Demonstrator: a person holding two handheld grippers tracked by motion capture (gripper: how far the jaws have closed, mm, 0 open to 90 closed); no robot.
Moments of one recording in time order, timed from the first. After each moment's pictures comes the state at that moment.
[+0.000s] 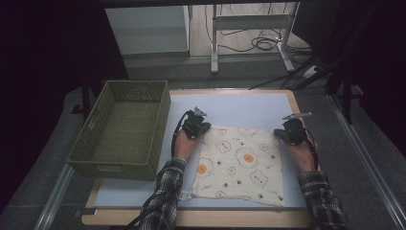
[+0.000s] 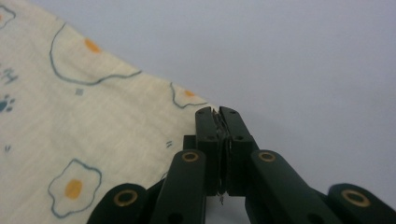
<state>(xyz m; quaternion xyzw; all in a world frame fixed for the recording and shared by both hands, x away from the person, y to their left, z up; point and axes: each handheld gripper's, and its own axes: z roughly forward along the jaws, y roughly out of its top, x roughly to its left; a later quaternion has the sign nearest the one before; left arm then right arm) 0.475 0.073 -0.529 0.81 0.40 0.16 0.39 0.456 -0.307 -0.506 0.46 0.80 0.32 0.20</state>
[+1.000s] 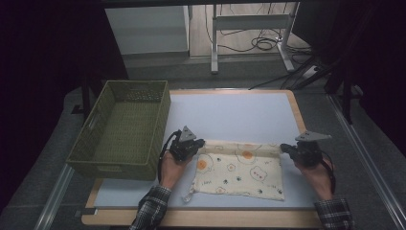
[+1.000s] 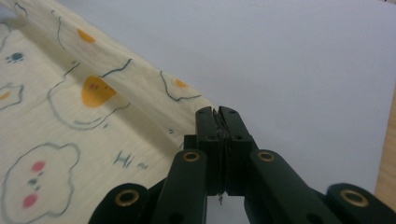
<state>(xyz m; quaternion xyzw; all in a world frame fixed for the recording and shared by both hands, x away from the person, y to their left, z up) 0.357 0.096 -0.518 0.82 0.34 0.17 0.43 0.361 -0.325 -0.488 0.39 0.81 0.38 0.21</state>
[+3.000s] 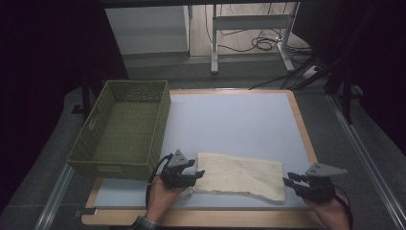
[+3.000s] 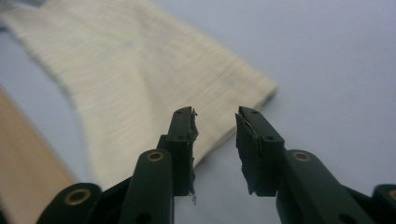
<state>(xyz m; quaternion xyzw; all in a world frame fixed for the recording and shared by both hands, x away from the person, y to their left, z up) 0.297 0.104 -0.518 0.81 0.36 0.12 0.44 0.270 -0.334 -0.493 0.37 0.83 0.39 0.16</state>
